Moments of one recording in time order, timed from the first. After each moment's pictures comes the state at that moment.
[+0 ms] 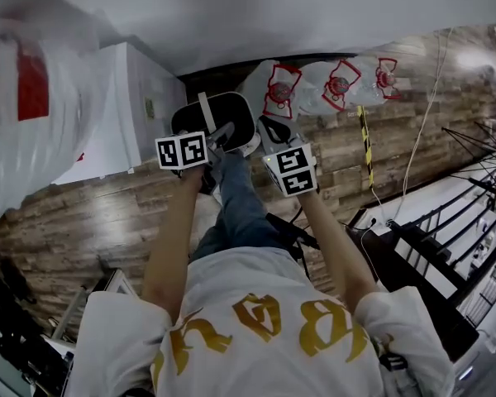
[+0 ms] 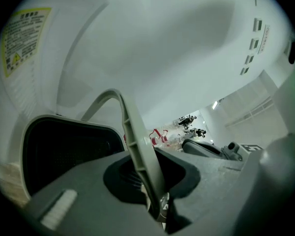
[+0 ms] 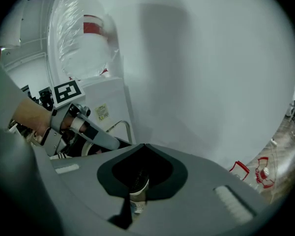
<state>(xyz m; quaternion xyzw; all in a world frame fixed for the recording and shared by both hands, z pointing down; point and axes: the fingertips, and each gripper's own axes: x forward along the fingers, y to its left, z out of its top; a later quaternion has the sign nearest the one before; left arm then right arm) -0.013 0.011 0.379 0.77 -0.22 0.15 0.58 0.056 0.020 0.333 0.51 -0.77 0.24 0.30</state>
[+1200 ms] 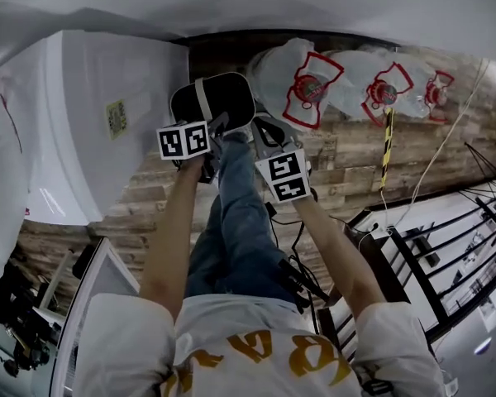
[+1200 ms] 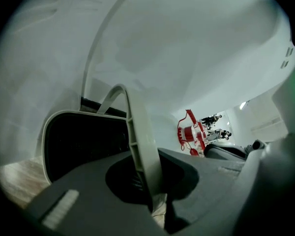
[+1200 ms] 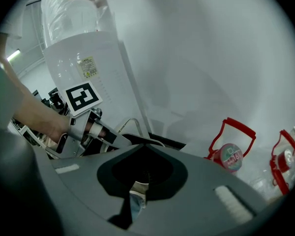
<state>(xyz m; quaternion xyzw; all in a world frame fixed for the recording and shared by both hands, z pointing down) -0.040 -0.004 0.594 0.70 -0.31 0.23 0.61 0.024 0.010 0.518 0.43 -0.78 0.31 0.32</state>
